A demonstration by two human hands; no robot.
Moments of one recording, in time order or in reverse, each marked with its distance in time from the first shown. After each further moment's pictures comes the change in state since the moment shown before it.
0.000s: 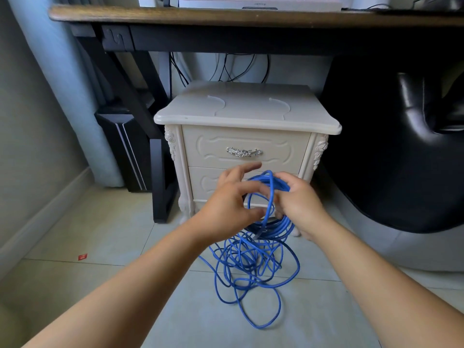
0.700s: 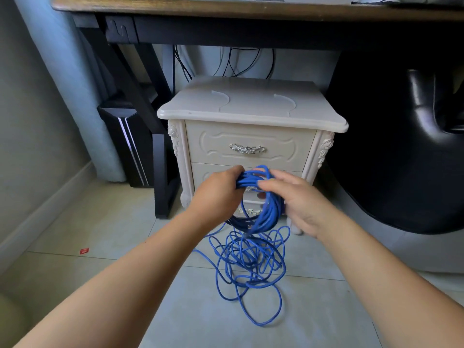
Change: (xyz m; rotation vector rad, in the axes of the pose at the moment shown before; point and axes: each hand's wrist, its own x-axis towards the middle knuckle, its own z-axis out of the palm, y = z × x) left_hand 0.017 -0.019 -0.010 0.354 0.105 -0.237; right_hand 0.001 -0.010 0.006 0.213 -0.238 0.067
